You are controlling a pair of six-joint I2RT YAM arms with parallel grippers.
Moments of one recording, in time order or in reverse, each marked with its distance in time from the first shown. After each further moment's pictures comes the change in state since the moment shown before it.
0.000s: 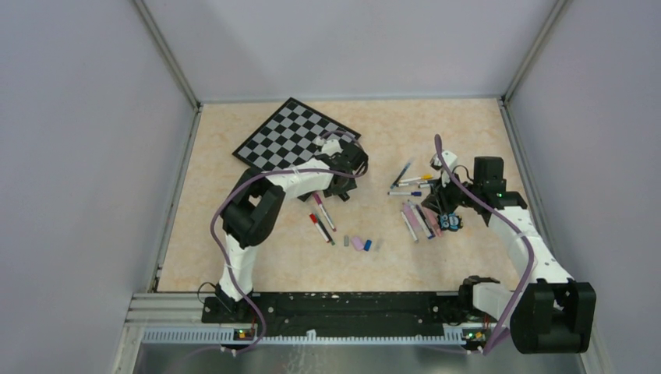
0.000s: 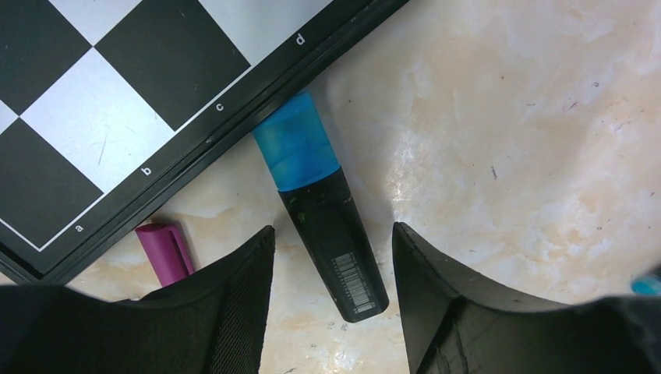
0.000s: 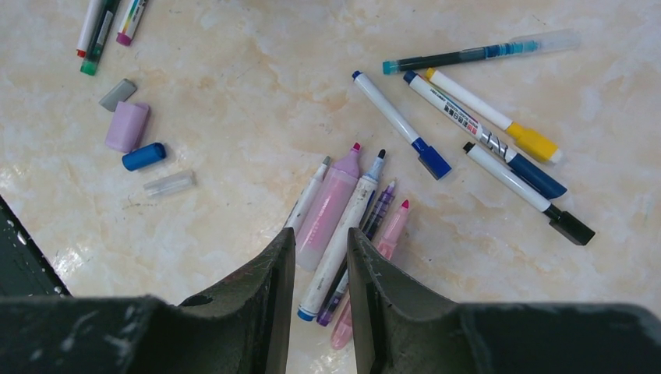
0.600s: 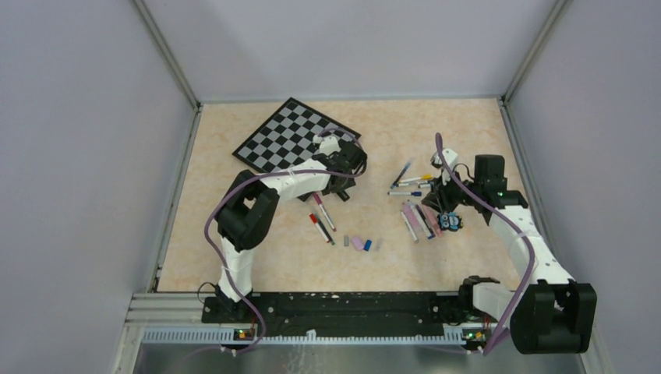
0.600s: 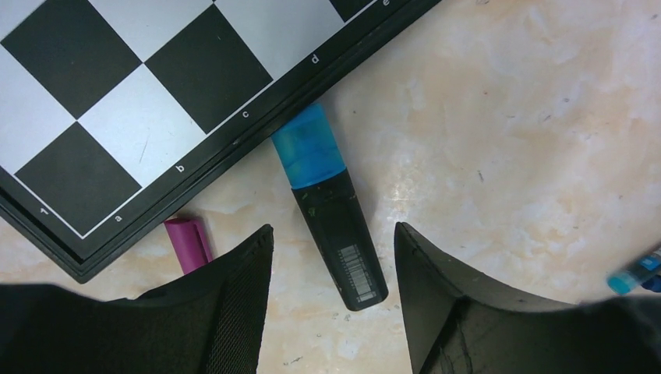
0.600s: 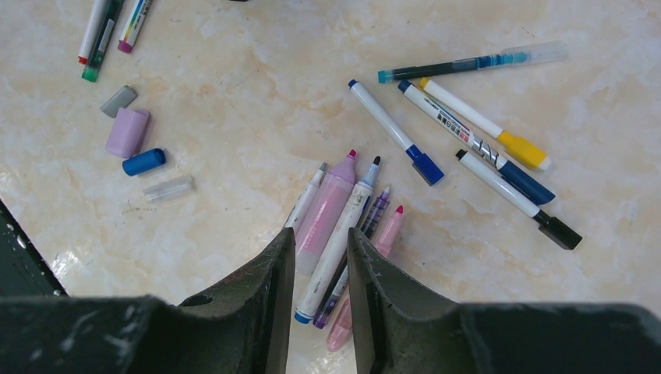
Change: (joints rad) left arm -0.013 -0.059 -0.014 0.001 -0.052 0.000; right arm 0.000 0.000 0.018 -0.004 0.000 0.000
